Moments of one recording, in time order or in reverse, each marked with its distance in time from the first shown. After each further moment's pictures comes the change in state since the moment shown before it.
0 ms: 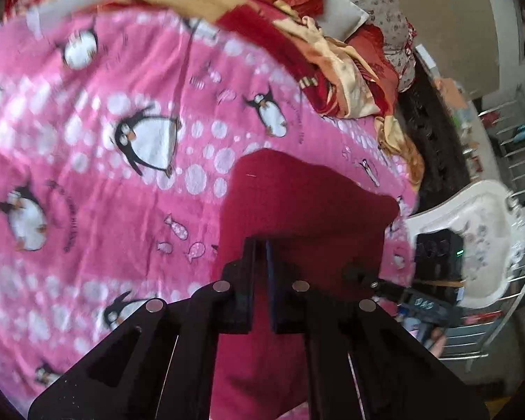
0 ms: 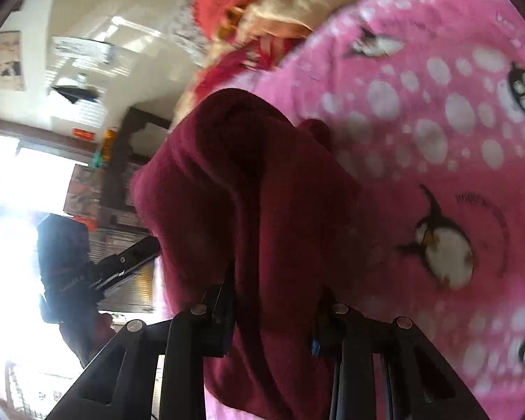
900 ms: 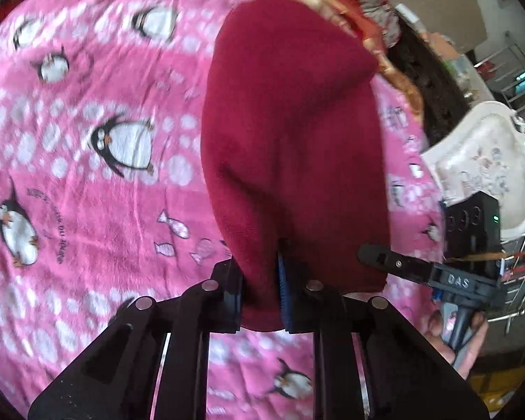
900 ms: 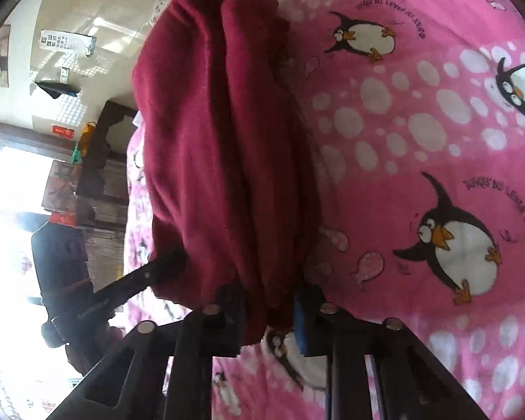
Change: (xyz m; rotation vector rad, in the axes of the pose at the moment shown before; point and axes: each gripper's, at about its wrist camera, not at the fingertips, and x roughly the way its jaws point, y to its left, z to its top) left arm -0.017 -0.015 -0.161 0.162 -0.020 0.113; right arm -0.021 -0.014 -0.128 0.036 -0.052 -0.061
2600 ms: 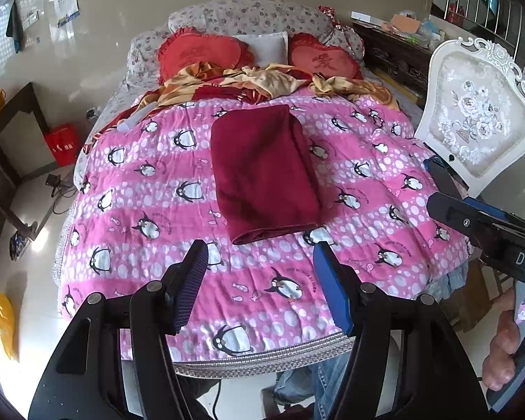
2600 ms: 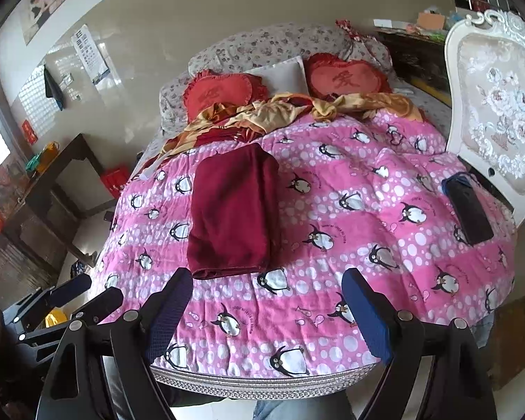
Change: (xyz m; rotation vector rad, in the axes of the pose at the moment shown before) left arm -0.167 -0.131 -0.127 0.334 -0.279 0.346; right arm -0.175 0.168 -0.164 -0.225 -0.471 -0.496
